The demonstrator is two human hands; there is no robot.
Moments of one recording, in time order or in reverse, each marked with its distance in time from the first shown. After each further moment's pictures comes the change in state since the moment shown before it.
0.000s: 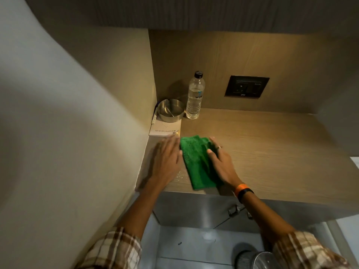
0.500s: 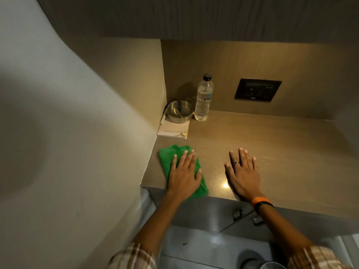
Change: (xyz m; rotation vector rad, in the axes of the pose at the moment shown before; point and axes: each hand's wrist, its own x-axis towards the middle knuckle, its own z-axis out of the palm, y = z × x) left_hand -0.035 0.046 0.030 0.110 -0.156 -0.052; right_hand -0.023 0.060 -0.023 -0.668 0.063 0.058
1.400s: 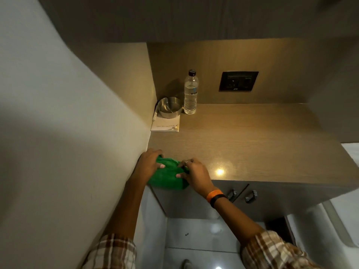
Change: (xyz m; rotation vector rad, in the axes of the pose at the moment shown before) left_hand -0.020 -0.092 -0.069 -0.315 -0.184 -0.125; right_hand -0.057 -0.139 -0.019 0.413 -0.260 -0.144
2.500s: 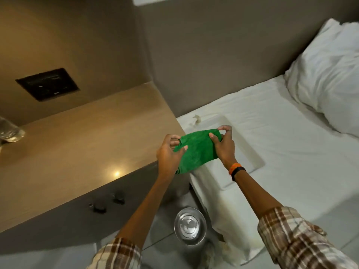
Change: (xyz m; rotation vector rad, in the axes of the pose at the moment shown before) left_hand -0.023 0.540 0.313 -0.705 0.003 0.297; right_hand -0.247 0.476 -0.289 0.593 0.868 0.585
